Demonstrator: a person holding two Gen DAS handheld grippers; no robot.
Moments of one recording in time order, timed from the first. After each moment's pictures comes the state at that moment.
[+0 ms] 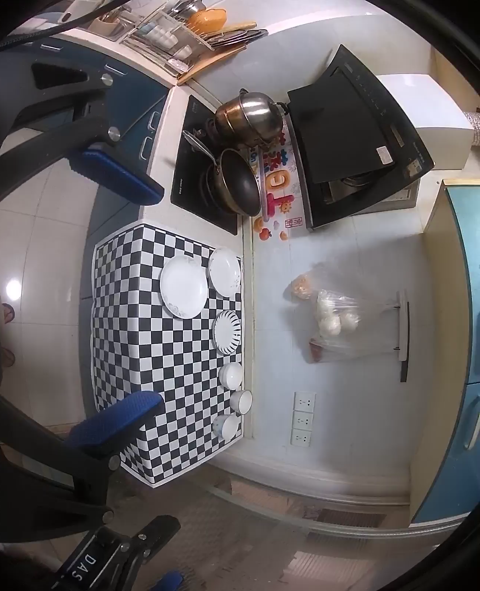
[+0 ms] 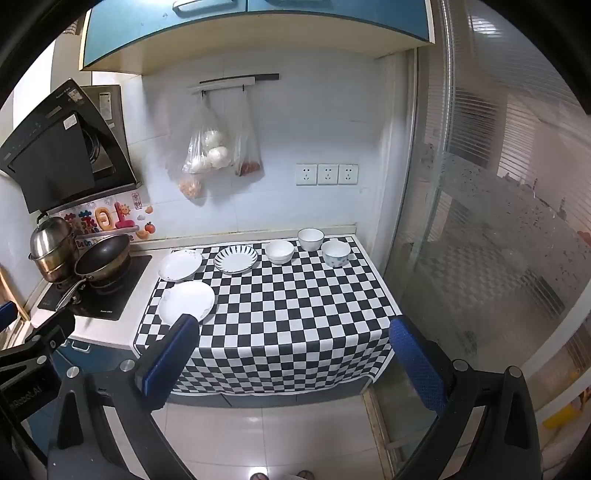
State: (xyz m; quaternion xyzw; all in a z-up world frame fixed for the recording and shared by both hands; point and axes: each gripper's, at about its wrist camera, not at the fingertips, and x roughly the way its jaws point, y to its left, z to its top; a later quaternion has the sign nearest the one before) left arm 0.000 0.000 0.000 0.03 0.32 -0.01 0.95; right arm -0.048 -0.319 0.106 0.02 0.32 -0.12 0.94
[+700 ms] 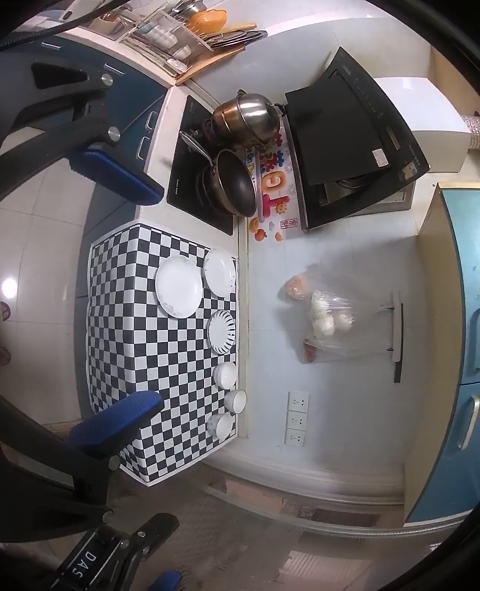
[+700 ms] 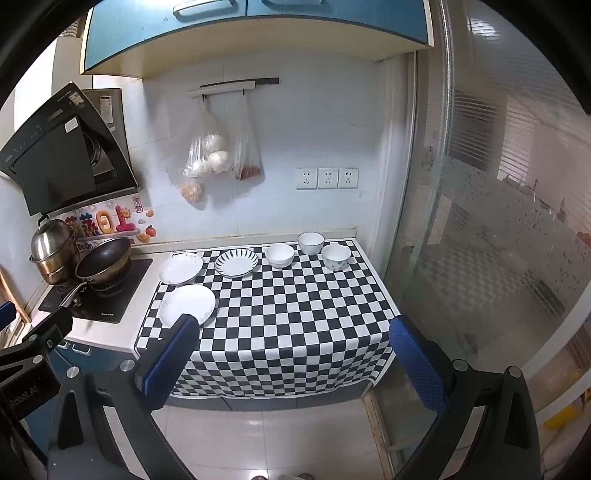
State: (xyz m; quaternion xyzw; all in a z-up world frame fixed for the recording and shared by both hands) left arm -0.004 0.003 0.012 0.03 0.31 -0.01 0.95; right arm -0.044 -0.314 0.103 0.02 0.31 -0.12 0.94
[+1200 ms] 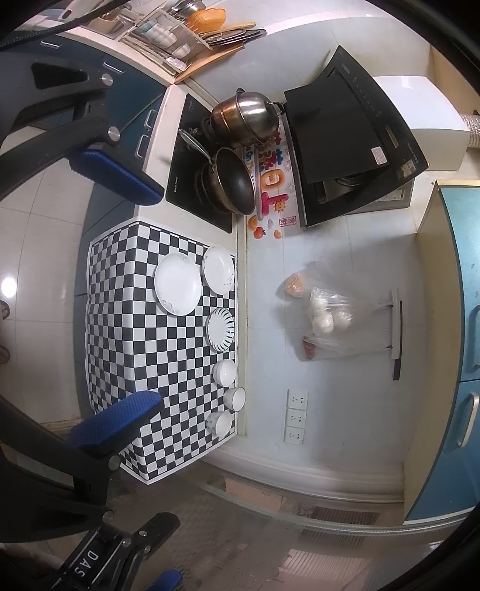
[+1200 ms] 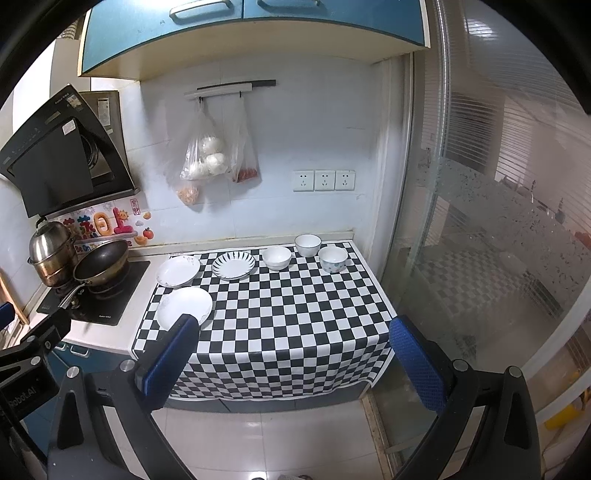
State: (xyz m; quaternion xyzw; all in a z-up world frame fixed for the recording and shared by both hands) left arm -0.004 -0.001 0.010 0.03 0.31 -0.01 0.95; right arm -0.052 -0.320 0.110 0.02 0.31 -0.12 0.94
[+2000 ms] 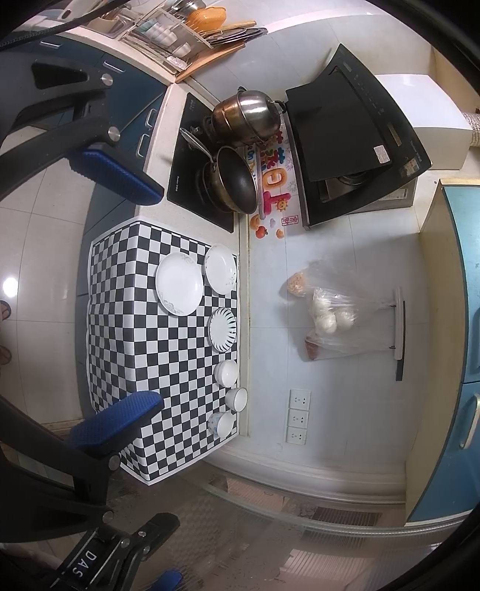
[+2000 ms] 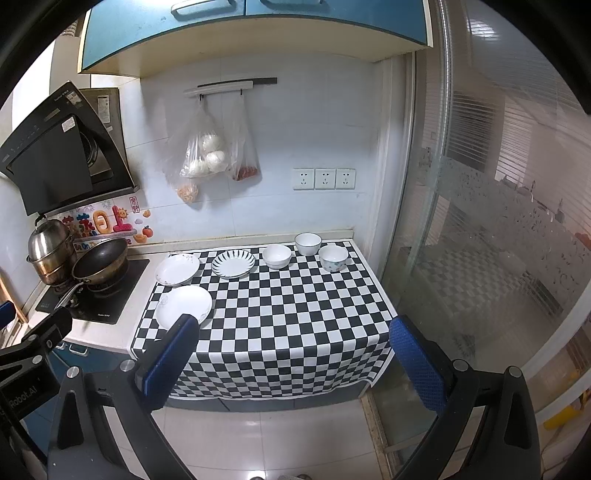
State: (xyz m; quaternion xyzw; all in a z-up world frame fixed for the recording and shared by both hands) left arm -0.003 -0.004 0.004 0.03 0.31 -0.01 0.95; right arm -0.045 -0.318 0.102 0.02 0.32 -0.12 0.94
